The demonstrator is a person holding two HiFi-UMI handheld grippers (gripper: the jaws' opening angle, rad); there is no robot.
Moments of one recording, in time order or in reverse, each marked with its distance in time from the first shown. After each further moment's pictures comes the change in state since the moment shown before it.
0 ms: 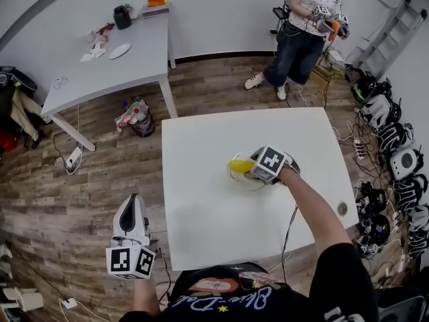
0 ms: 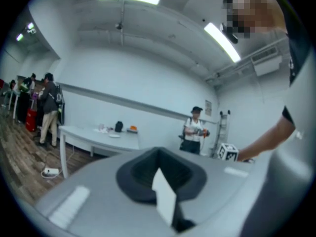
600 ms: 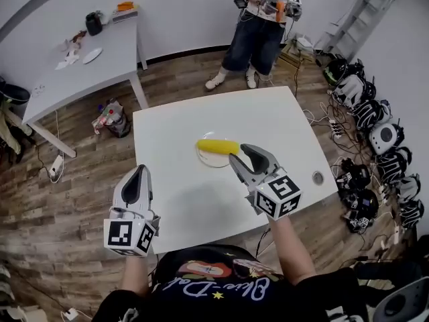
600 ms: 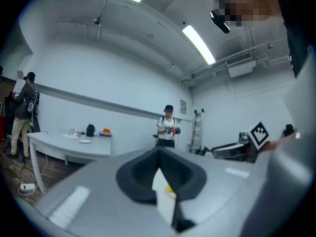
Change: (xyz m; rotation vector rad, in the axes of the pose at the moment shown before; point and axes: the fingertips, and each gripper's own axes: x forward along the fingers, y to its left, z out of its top) left arm 0.002 -0.114 0.010 0.110 -0.012 -0.271; right arm -0.206 0.113 0.003 0.373 -0.987 -0.456
